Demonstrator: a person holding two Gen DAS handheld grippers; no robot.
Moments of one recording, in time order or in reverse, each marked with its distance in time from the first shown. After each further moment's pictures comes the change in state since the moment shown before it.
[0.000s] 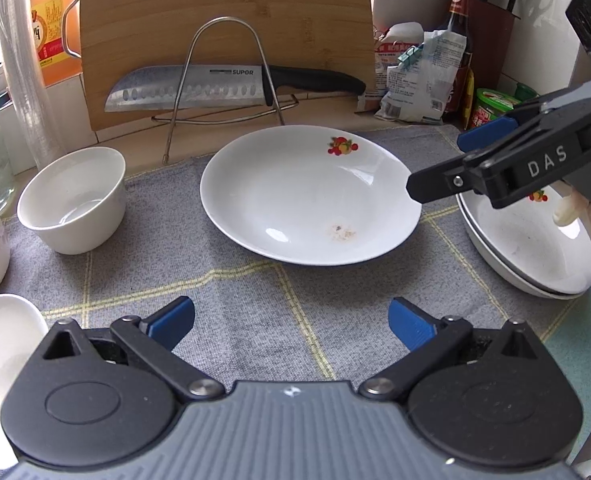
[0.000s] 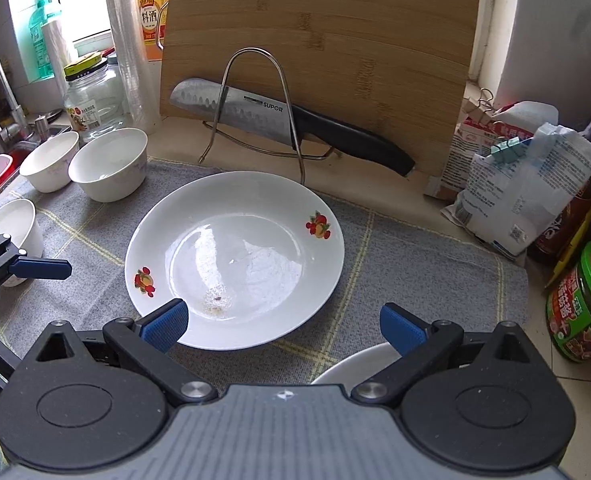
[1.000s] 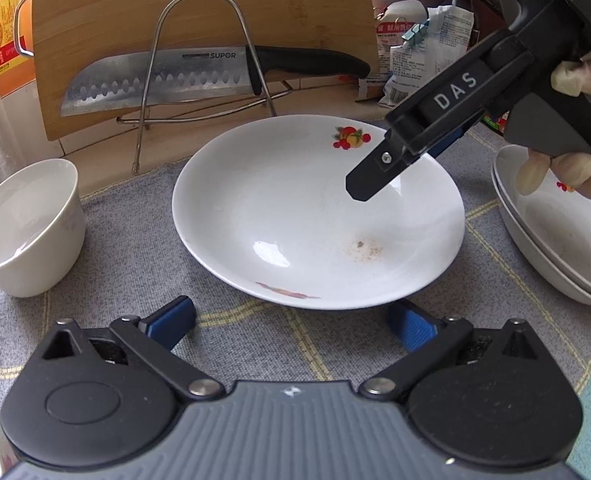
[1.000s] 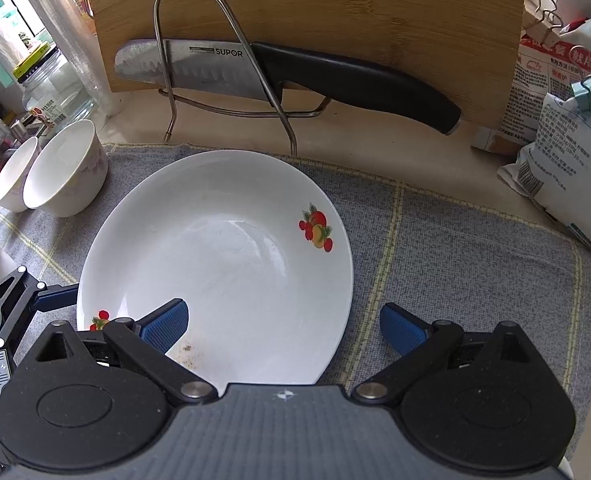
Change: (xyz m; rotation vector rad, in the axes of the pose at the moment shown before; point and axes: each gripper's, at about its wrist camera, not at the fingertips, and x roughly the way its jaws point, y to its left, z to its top) left arm 0.054 0.003 0.014 0.066 -0.013 -0.015; right arm 0.094 -0.039 0.038 0.143 0.234 0.144
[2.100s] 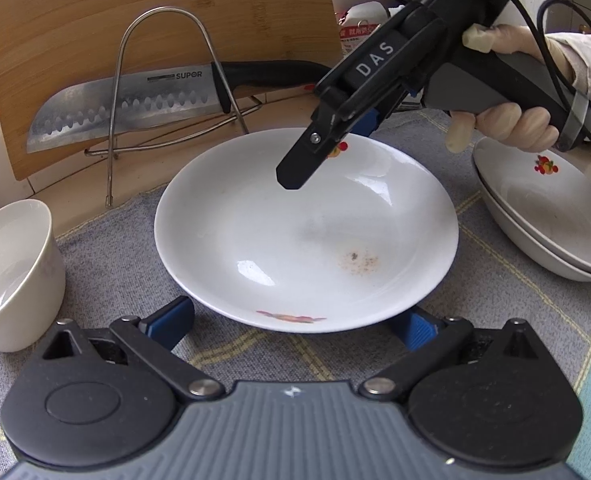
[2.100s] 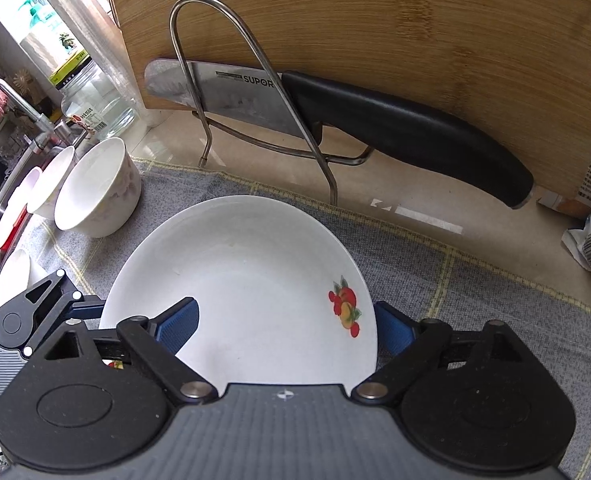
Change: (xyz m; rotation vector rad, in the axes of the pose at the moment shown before) left arm 0.003 0.003 0.004 0.128 -0.047 -0.092; right arm 0.016 -0.009 0.034 -0.075 0.003 0.187
